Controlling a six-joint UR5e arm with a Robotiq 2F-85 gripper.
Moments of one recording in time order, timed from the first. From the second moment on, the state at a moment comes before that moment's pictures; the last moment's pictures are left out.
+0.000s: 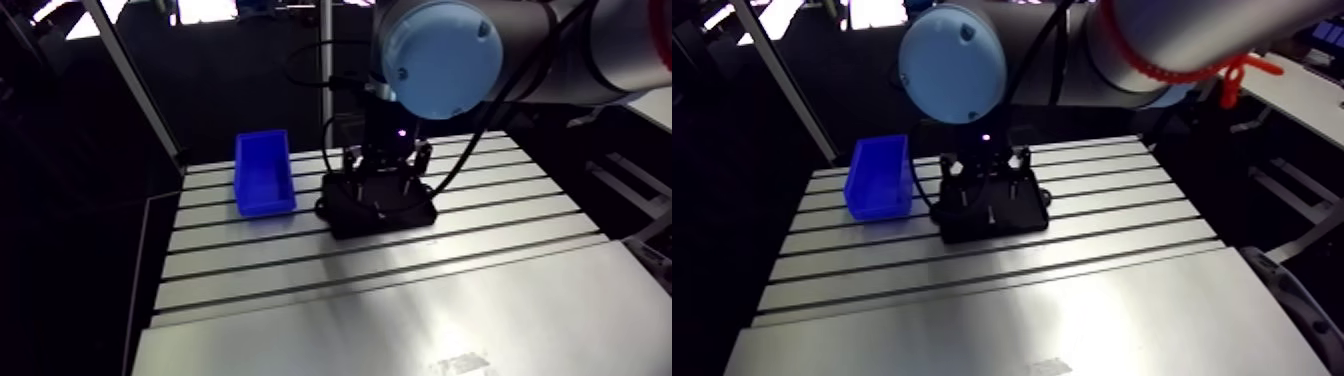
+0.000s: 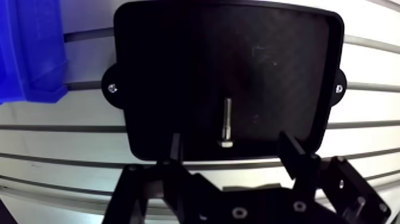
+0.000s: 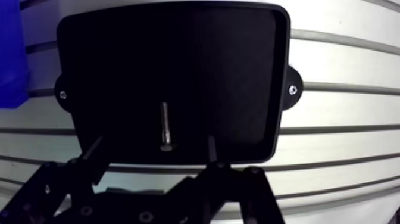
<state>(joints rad) -0.21 -1.21 1.90 -2.17 -1.58 -1.77</state>
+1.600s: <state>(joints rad) -0.21 -1.16 1.92 -2.19 -1.58 -1.77</state>
